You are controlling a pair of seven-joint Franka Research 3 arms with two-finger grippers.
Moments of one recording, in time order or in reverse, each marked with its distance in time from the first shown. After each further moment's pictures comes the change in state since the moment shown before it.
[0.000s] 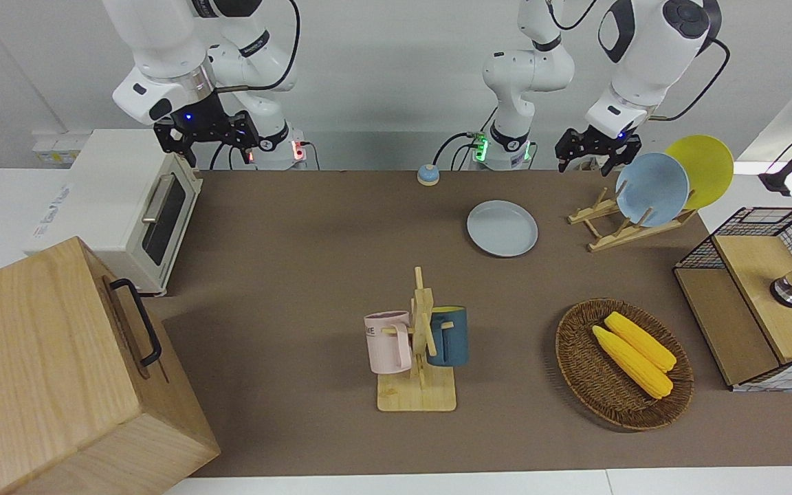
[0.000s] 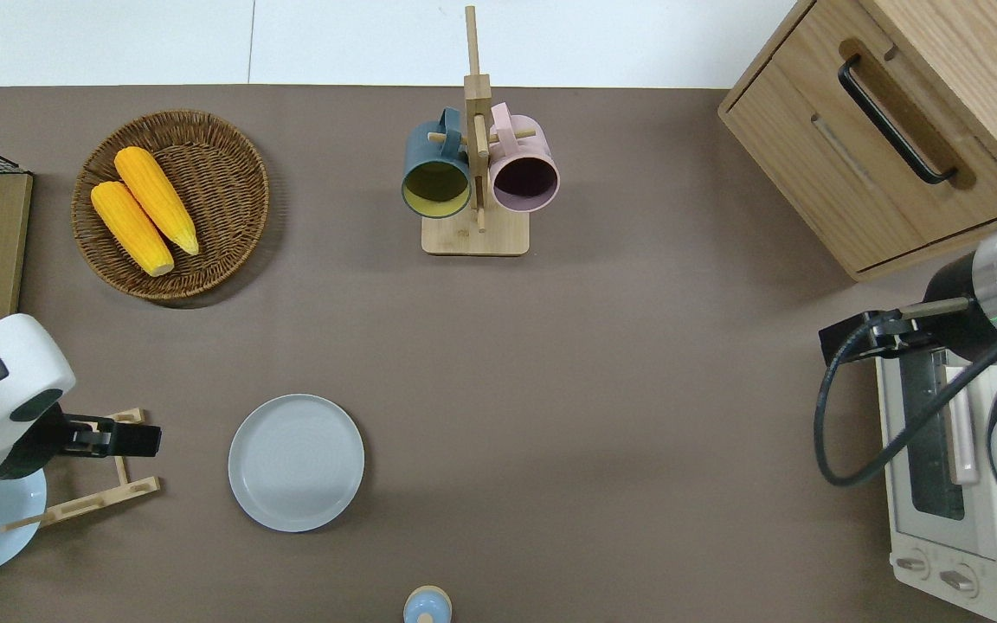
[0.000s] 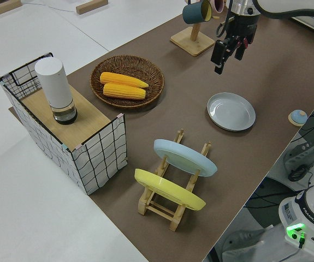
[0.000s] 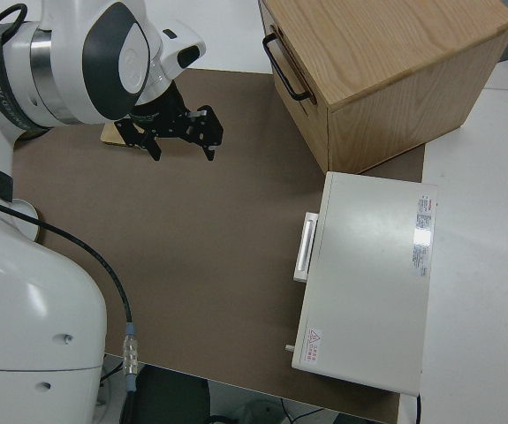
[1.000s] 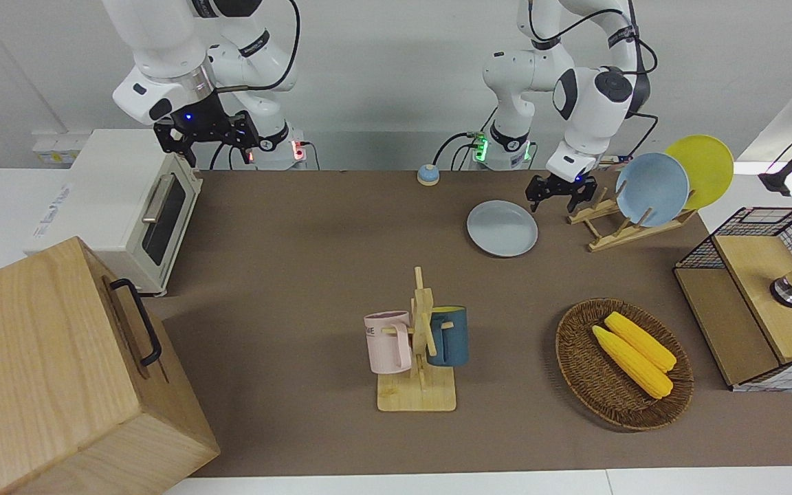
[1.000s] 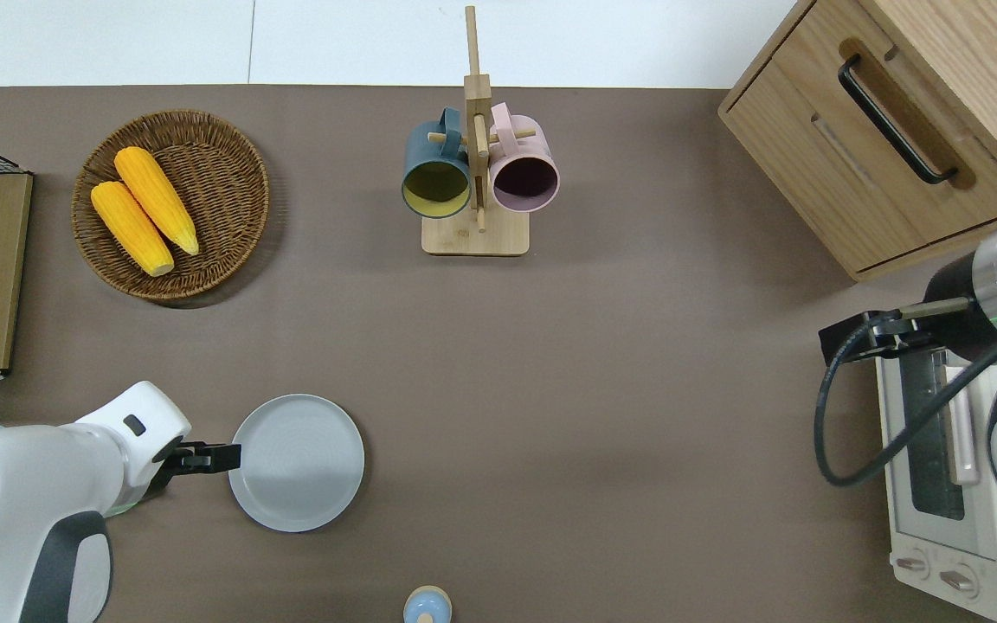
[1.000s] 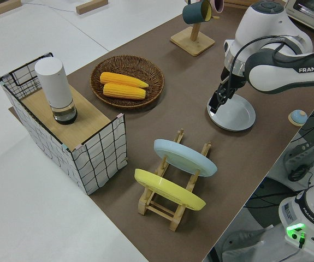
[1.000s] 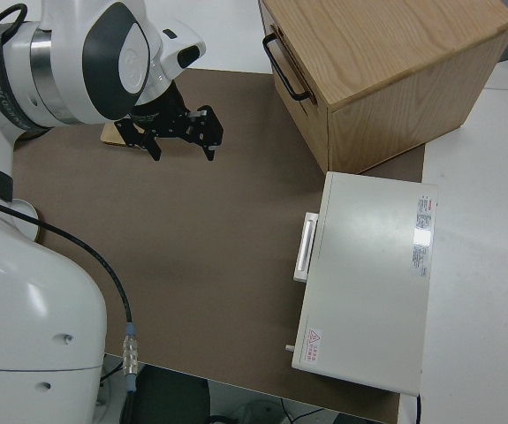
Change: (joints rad) left arm -0.002 -0.052 -0.034 -0.472 0.000 0.521 -0.107; right arm 0.000 0.000 0.000 0.000 0.000 0.000 0.000
